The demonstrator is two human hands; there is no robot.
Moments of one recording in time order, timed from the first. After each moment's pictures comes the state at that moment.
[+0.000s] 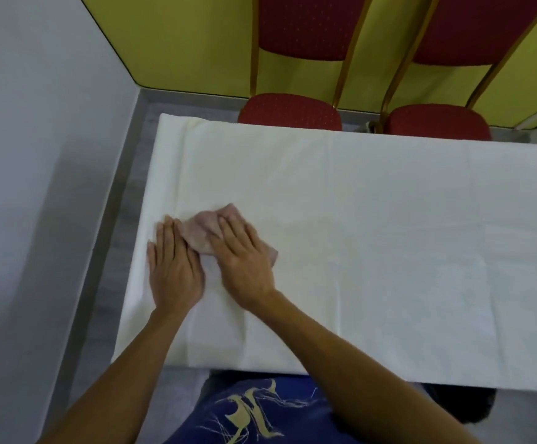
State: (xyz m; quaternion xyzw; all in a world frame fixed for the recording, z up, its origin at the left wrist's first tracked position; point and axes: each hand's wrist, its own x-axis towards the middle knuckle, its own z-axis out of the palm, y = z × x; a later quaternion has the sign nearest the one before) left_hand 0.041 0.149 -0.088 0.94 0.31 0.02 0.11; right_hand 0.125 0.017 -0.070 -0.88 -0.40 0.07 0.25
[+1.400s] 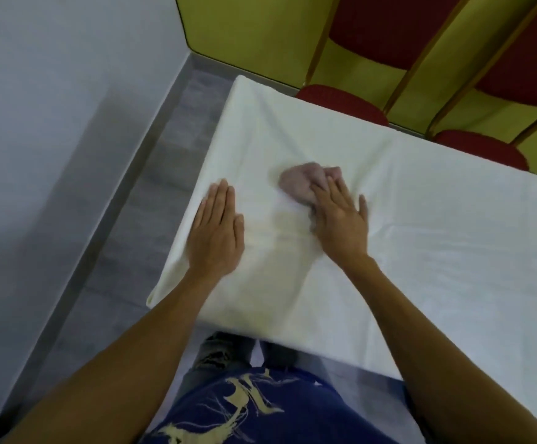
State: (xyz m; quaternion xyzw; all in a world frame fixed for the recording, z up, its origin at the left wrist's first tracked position) left_hand 0.020 0.163 -0.087 0.96 0.26 0.06 0.10; right_hand 0.186 -0.020 -0.057 -0.93 -0.33 0.08 0.12
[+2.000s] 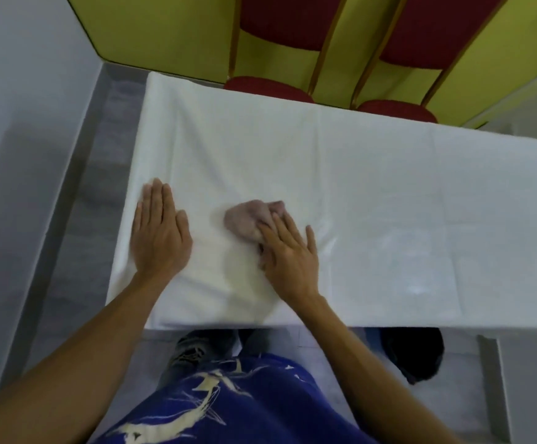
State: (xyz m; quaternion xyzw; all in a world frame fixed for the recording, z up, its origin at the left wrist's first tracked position) left_hand 0.019 0.164 -0.092 0.96 0.25 0.07 0.10; right_hand 0.076 -0.075 -0.052 -0.95 -0.26 0.03 0.16
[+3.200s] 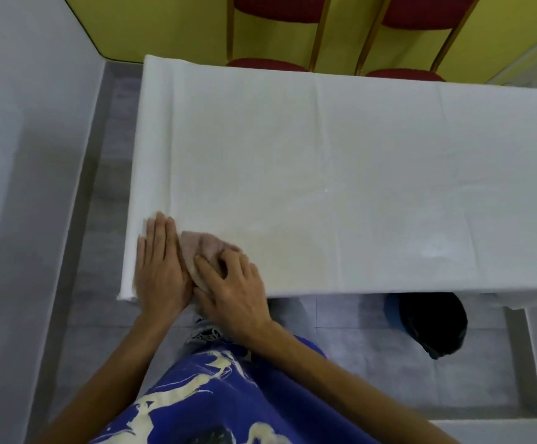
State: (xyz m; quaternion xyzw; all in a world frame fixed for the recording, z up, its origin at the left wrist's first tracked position) left_hand -0.081 0.133 -0.090 0.97 0.21 0.01 0.13; right_hand -0.048 -0.022 -0.051 -0.91 -0.34 0.05 0.23
